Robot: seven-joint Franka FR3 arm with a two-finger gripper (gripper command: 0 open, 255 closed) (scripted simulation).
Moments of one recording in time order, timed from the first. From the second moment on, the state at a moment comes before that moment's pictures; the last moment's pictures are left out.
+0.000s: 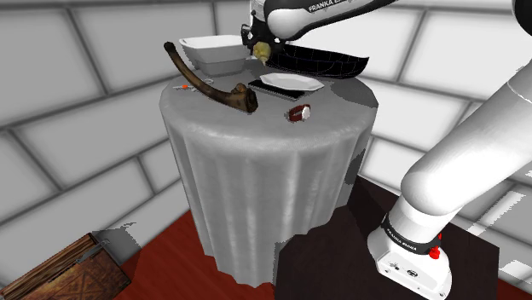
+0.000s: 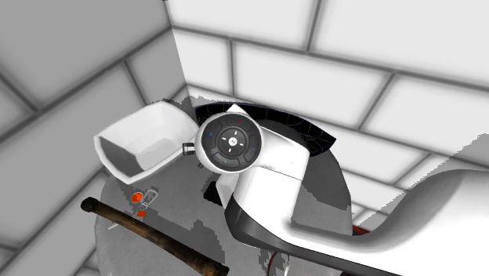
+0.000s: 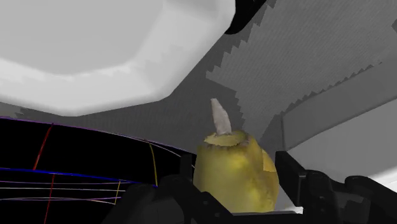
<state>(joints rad) -0.22 -0.22 0.26 -2.03 -0.47 2.28 1.16</state>
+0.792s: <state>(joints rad) -0.21 -0.22 0.25 -1.87 -0.43 2.14 1.09</state>
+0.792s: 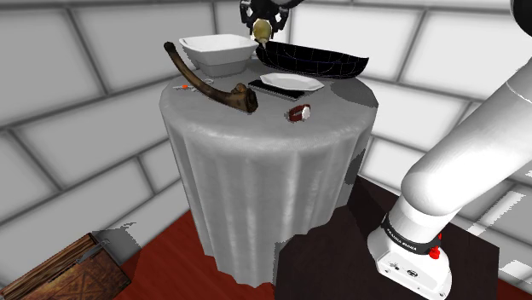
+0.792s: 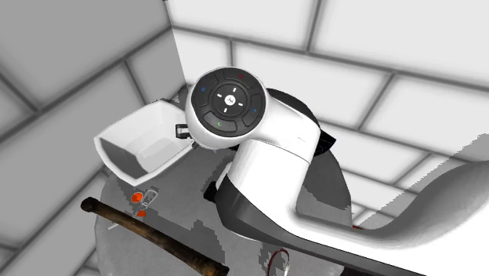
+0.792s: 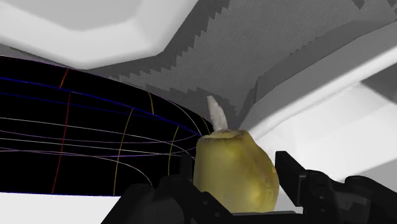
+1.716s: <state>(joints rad) -0.23 -0.27 0.18 -1.82 -0.36 2.09 0.94</state>
